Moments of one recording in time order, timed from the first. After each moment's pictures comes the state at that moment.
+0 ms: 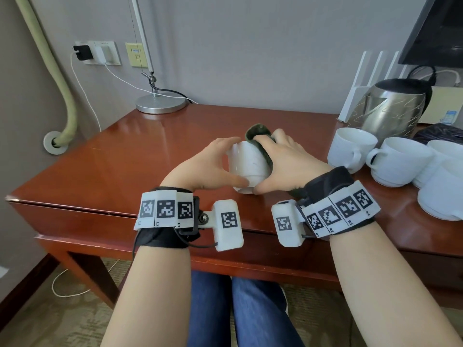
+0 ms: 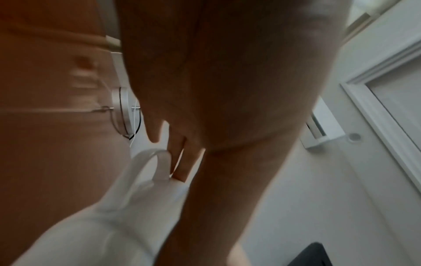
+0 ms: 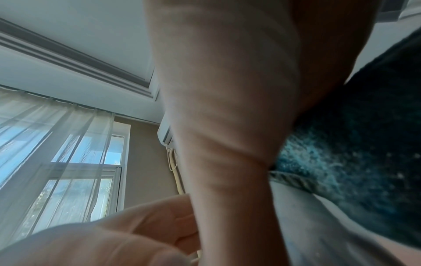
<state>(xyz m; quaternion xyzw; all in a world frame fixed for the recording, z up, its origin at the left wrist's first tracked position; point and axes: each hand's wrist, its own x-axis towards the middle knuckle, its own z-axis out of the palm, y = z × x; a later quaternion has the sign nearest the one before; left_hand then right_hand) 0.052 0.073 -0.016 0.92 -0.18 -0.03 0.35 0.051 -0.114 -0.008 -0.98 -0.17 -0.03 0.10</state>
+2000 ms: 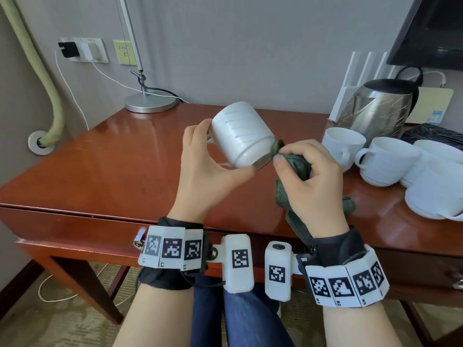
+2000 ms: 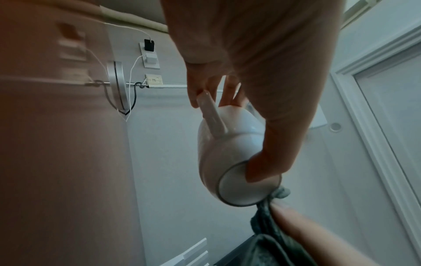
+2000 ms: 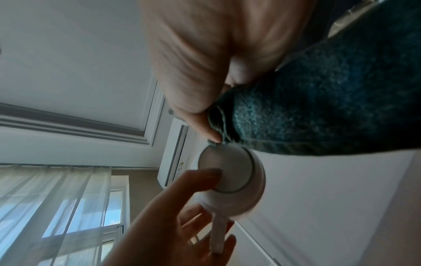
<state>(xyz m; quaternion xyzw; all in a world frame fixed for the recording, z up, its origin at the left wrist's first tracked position) 0.026 0.038 -0.041 0.75 -0.16 0.30 0.56 -0.005 -0.128 -0.041 -0.77 -0.17 -0.43 0.44</state>
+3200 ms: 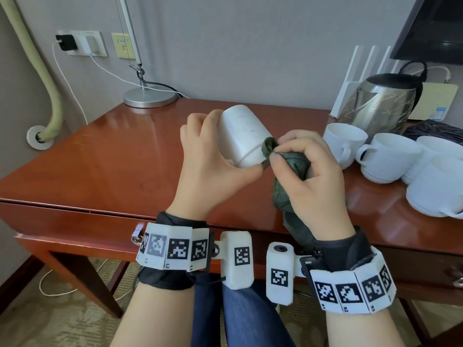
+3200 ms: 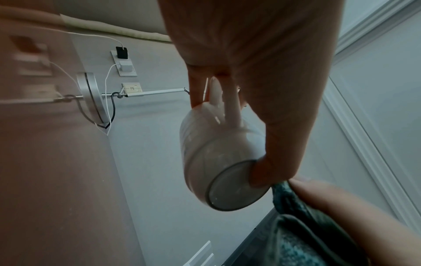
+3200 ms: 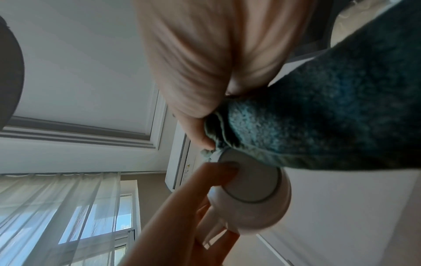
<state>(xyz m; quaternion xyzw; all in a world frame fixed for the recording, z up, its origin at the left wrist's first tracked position) 0.017 0.031 -0.033 0.81 -0.16 0.34 0.44 -0.014 -0.128 -0.037 -0.76 -0.23 -0.40 0.47</state>
